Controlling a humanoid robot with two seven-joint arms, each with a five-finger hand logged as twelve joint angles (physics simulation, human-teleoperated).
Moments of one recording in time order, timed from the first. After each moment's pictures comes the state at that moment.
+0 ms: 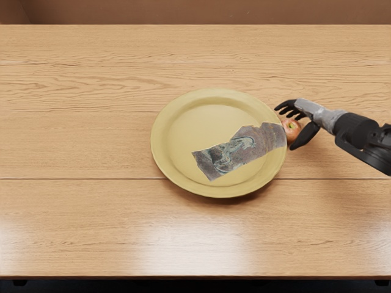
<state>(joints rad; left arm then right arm) 0.01 0.00 0.06 -0.32 0.00 -0.02 0.09 1.38 -0.56 -0.63 1.15 -0.31 -0.26 0.14</state>
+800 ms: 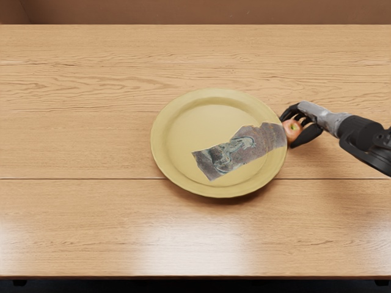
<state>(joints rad) 0.01 0.00 0.06 -0.32 0.00 -0.02 0.09 1.36 -0.59 -0.60 1.17 -0.31 -0.25 0.15</state>
